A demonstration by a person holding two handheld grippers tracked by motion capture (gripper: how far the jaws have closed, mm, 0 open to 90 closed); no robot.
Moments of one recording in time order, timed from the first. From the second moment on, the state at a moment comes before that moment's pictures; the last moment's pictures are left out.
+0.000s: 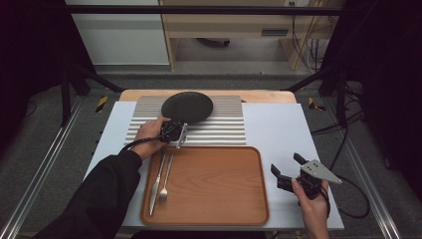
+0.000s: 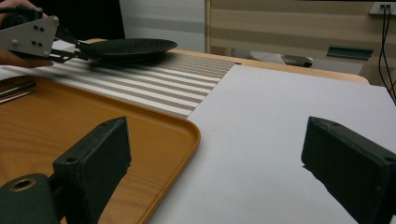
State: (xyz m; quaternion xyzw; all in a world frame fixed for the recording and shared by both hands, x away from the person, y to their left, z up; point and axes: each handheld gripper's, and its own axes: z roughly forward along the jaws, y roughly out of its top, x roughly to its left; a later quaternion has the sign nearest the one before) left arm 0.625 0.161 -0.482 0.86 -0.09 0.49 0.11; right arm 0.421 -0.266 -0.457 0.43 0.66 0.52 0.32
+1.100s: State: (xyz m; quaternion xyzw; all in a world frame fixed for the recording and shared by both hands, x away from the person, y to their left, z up) left arm 0.592 0.151 -0.466 0.83 -0.13 0.53 0.11; right arm 0.421 -0.270 -0.456 0.44 0.66 0.52 0.32
